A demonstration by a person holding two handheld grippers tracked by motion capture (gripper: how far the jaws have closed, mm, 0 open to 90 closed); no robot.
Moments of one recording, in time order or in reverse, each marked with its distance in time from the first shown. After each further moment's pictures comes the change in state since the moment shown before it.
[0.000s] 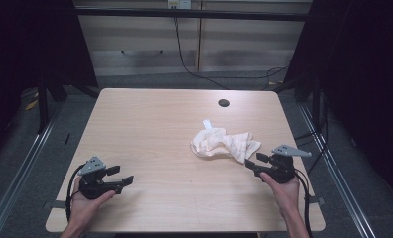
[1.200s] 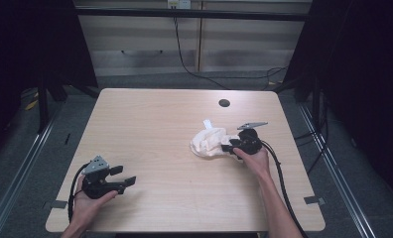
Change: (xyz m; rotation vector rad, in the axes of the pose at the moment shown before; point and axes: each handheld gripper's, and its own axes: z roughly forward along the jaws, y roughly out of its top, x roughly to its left) left arm -0.002 0.001 0.007 0.016 -0.021 0.015; right arm -0.019 0.034 0.123 0.232 0.098 -0.052
